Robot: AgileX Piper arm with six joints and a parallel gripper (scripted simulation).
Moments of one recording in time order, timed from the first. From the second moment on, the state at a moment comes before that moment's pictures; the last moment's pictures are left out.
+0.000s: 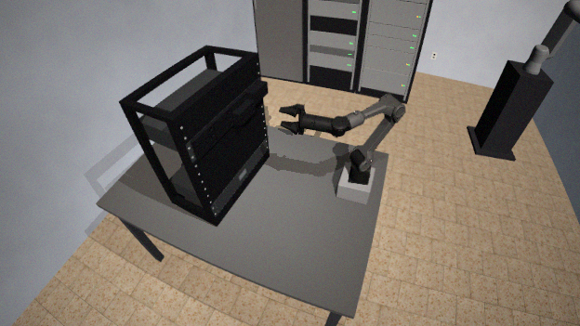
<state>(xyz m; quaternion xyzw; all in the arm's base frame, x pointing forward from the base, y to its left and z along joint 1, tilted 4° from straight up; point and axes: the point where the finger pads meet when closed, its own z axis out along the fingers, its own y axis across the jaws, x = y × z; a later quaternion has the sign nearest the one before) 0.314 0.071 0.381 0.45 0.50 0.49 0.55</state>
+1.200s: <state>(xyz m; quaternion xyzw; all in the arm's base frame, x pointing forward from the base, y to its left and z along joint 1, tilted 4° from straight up) 0.288 0.045 0.386 0.54 0.43 0.47 0.55</state>
